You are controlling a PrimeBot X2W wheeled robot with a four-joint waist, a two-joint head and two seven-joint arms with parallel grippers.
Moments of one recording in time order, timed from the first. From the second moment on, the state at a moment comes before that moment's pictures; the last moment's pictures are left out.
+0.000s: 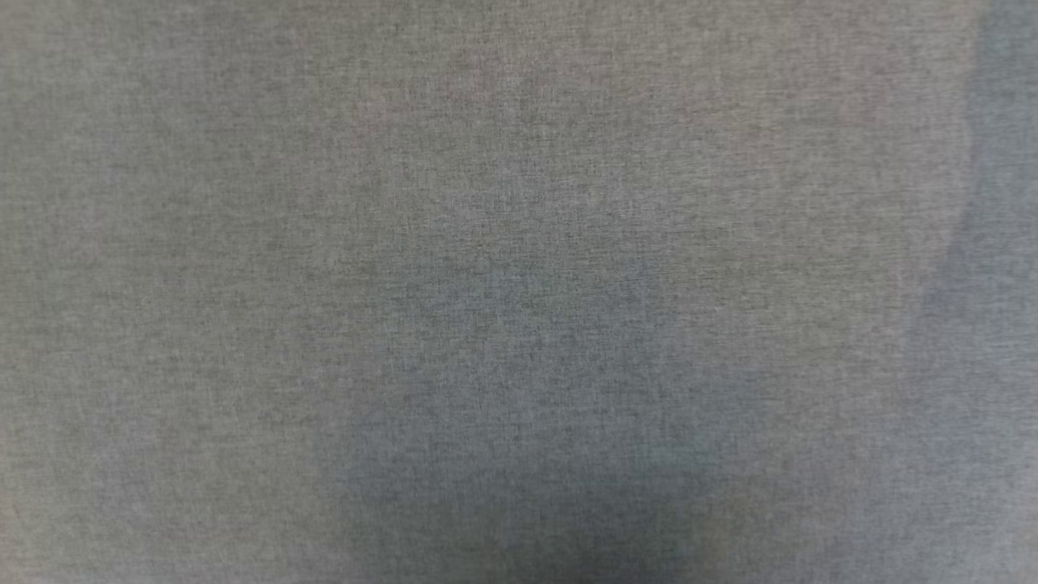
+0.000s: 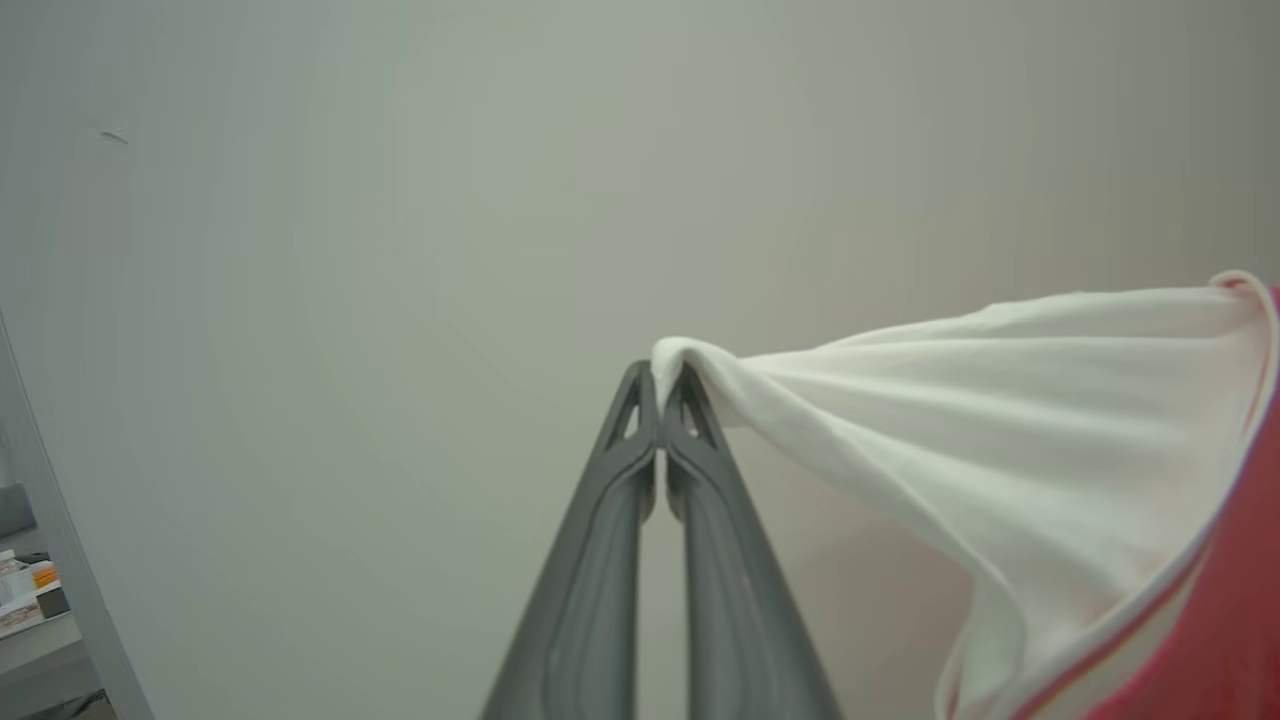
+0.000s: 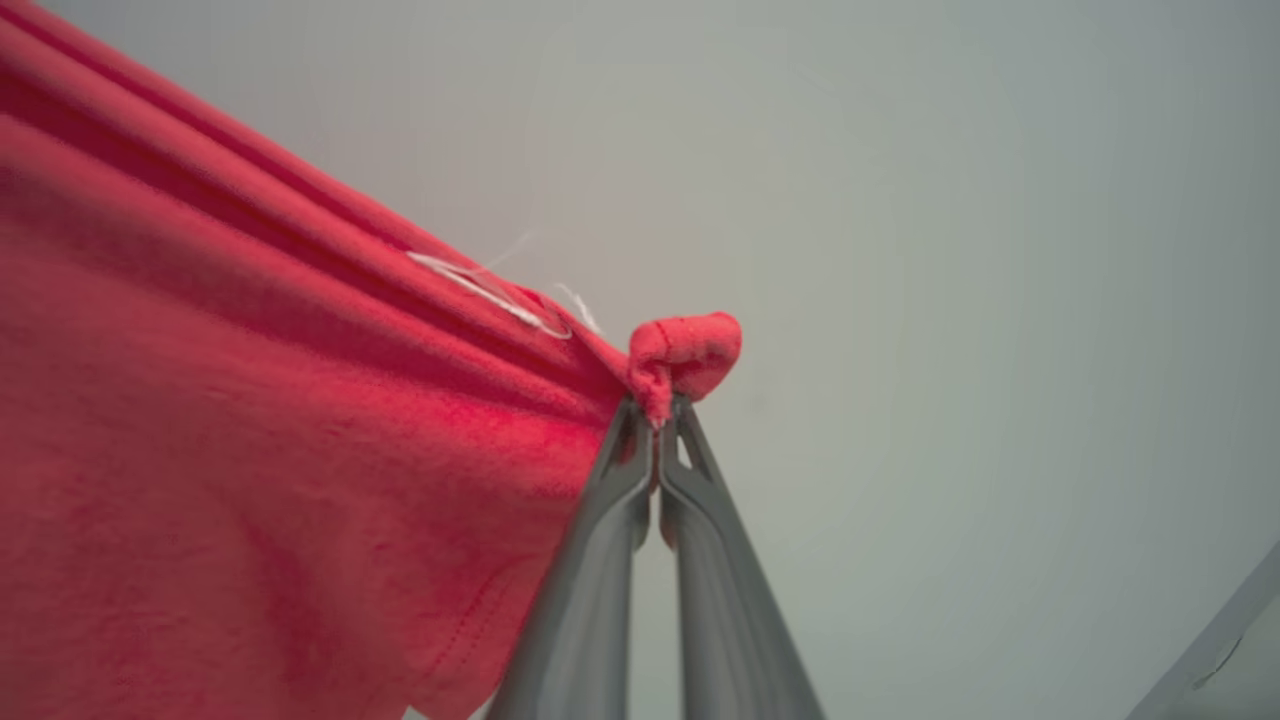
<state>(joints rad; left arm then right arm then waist) -1.98 0.61 -0.50 0.63 -0.45 -0.14 -0.20 -1.69 -0.43 0.11 0.65 0.15 0.14 -0.02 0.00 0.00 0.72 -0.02</state>
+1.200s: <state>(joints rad) -0.70 0.41 -0.59 0.44 -0.68 -0.14 -0.26 -0.81 -0.44 0.38 0.71 0.43 0.14 -0.25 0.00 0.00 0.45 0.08</state>
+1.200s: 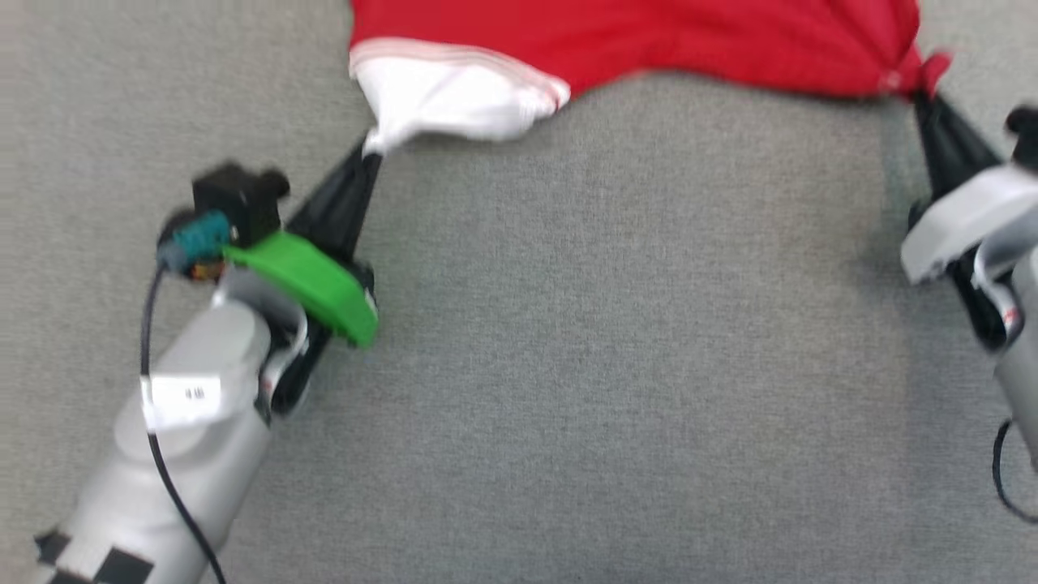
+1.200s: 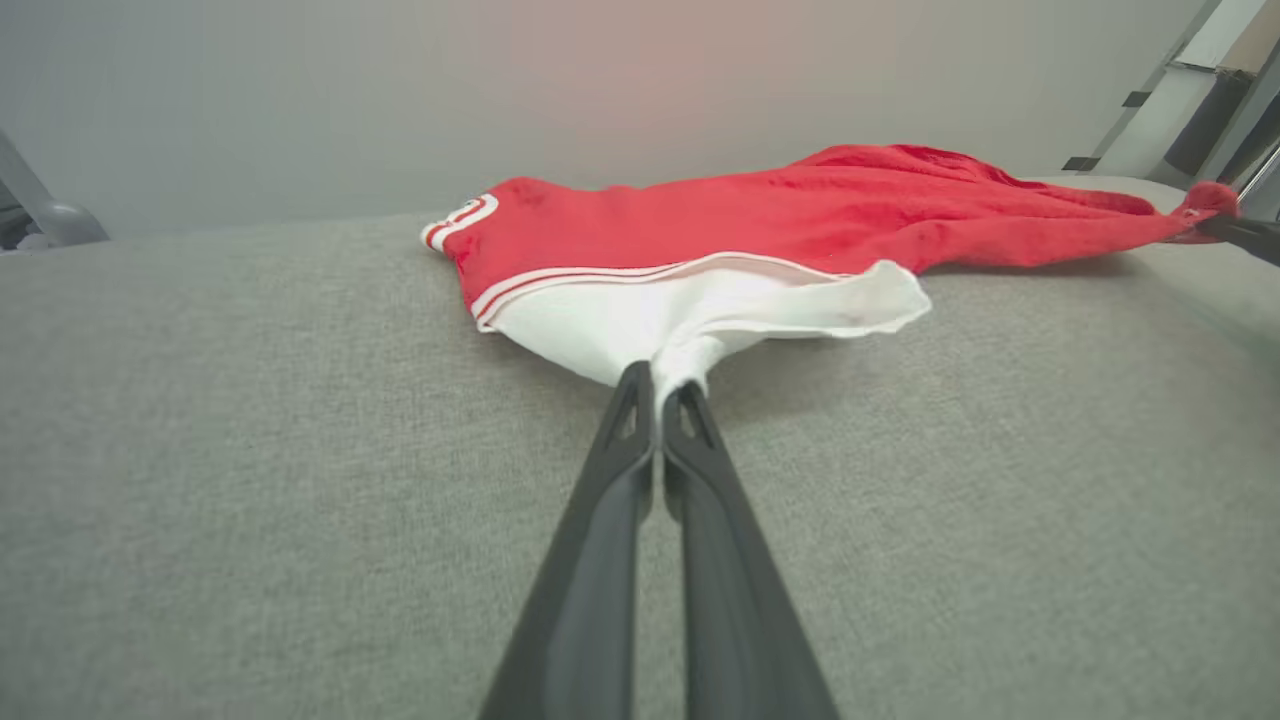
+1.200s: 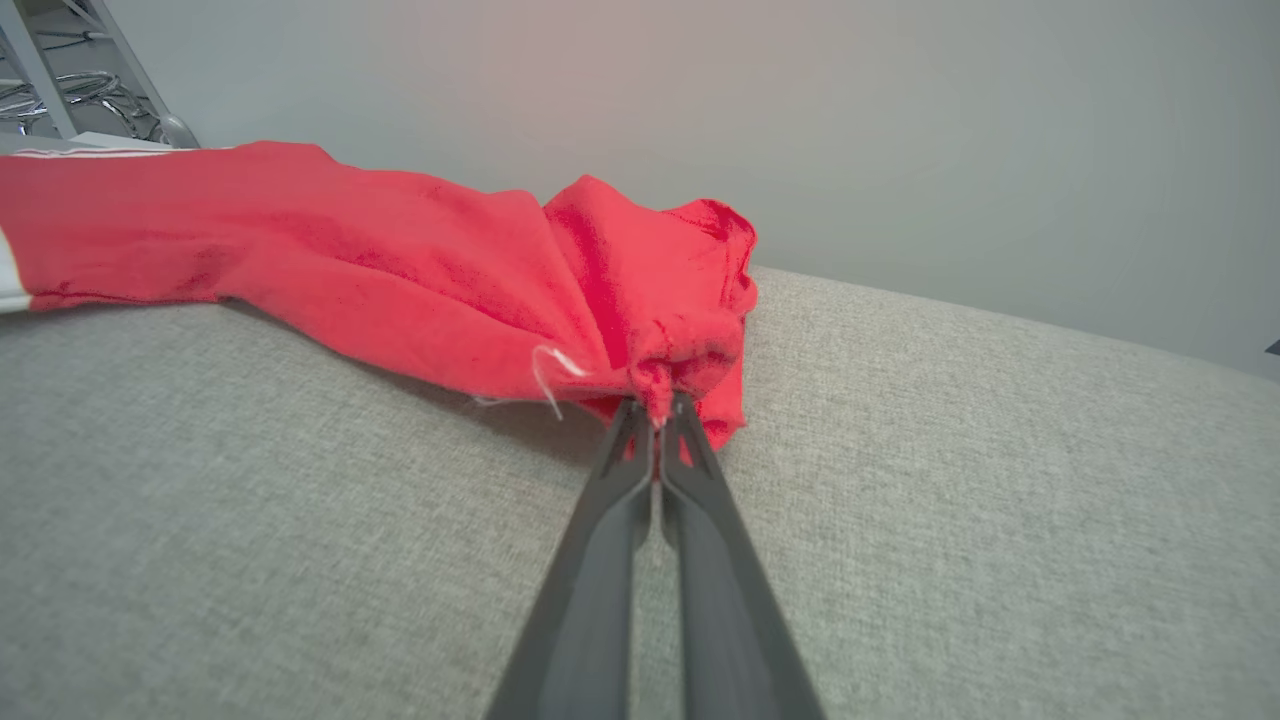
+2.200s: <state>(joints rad) -0.21 0.64 -0.80 0.21 -0.86 -0.13 -0.12 -0.32 -0.59 0.55 0.50 0.80 0.13 -0.17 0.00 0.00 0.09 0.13</state>
